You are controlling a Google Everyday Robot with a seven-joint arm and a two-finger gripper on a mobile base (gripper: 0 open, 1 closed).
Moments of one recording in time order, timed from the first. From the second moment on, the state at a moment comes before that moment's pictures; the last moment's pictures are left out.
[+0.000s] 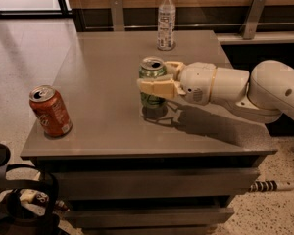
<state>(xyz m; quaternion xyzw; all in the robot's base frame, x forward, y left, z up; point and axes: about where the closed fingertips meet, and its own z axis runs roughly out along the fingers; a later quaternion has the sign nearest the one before) 0.561 -0.021 0.915 -0.41 0.62 0.37 0.57</state>
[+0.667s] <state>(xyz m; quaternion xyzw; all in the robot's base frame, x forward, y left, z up) 0.522 0.020 0.905 -0.45 0.59 0.39 0.55</state>
